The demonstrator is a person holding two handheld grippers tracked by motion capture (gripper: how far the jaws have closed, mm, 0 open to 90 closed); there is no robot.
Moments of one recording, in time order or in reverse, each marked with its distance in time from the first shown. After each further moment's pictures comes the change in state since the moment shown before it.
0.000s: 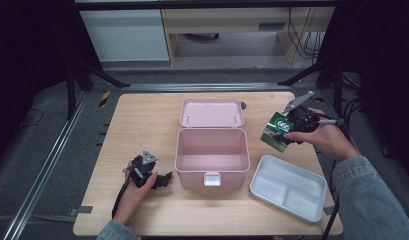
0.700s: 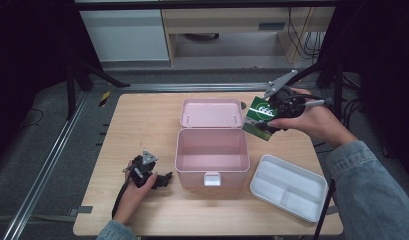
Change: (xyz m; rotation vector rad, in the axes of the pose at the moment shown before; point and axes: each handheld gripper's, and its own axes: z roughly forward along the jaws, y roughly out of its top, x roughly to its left) left arm 0.000 0.000 0.000 0.000 0.000 0.001; right arm 0.043 0.086 -0.043 -0.048 0.027 -0.170
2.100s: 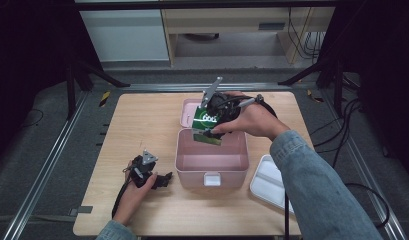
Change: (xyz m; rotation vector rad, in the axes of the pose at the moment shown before) left arm 0.000 0.000 0.000 -0.001 -0.002 0.002; right arm 0.060 0.099 0.079 0.012 0.148 -0.220
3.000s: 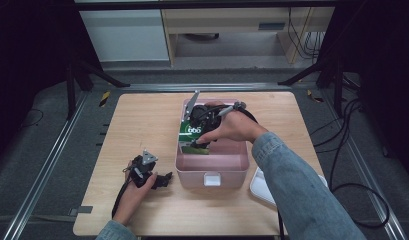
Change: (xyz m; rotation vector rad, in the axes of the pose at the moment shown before) left arm 0.000 0.000 0.000 0.000 -0.002 0.002; right arm 0.013 0.018 0.051 0.039 0.101 -0.086
